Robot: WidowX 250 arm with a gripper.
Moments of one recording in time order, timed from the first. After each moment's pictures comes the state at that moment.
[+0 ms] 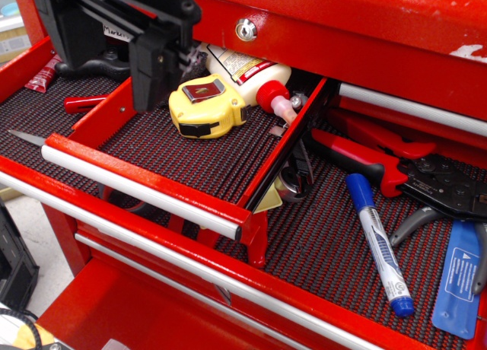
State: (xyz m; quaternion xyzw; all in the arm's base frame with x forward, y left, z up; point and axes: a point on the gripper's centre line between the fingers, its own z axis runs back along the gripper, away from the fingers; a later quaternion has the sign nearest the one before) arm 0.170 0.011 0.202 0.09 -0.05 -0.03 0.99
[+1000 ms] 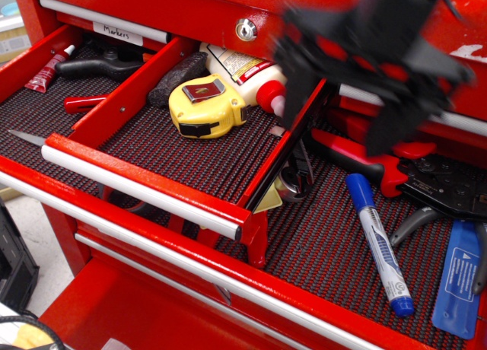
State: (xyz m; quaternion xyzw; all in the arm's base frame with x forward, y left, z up) arm 0.235 -0.108 0.153 0.12 -0.04 0.18 0.98
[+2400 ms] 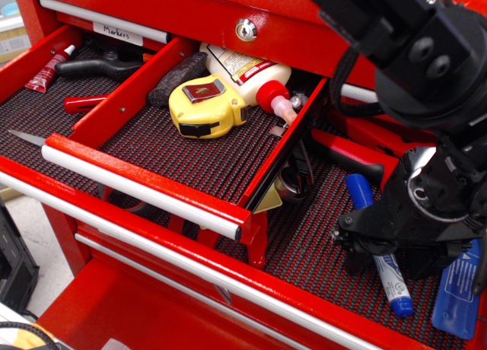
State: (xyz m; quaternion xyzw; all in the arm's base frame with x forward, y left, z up) arm 0.257 -0.153 0.026 0.05 -0.10 0.26 0.96
